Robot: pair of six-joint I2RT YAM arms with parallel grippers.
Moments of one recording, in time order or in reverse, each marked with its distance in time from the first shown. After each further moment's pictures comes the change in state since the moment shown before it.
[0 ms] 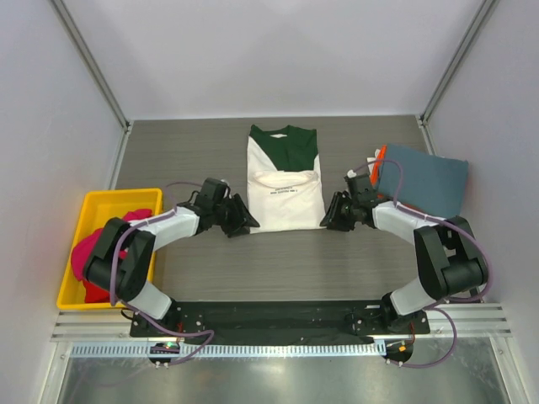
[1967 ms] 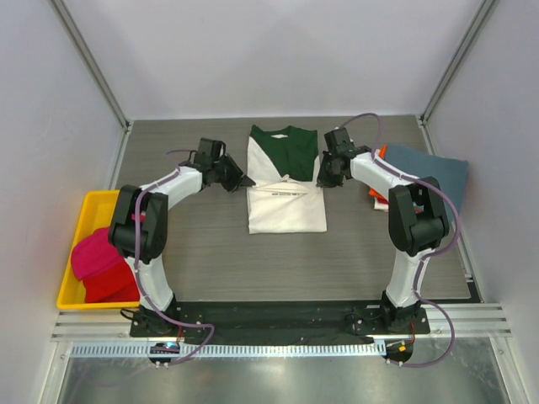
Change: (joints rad) left arm 0.148 0.321 0.478 -0.087 0.065 -0.064; right arm 0.035 0.389 0.651 -0.284 0.252 -0.028
